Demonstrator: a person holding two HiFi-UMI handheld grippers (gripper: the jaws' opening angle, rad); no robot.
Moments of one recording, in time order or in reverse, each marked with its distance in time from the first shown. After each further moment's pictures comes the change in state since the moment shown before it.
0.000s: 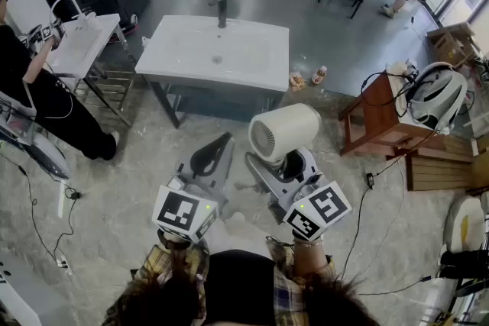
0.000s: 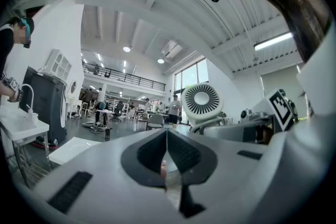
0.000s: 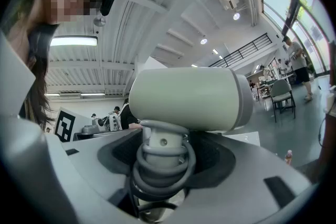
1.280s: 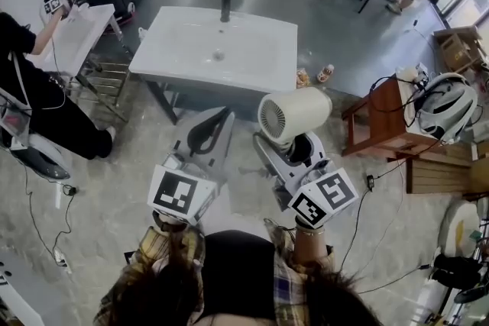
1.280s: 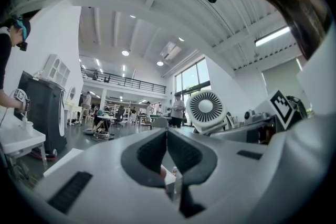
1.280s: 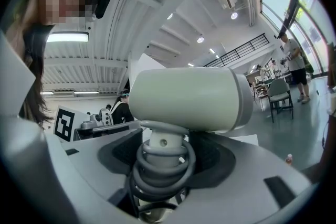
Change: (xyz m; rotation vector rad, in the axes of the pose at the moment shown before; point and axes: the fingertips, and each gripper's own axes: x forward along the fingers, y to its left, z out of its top) left arm 0.077 0.082 0.012 -0.012 -0.027 0.030; right arm 0.078 -0.074 0.007 -0.001 0.009 -0.044
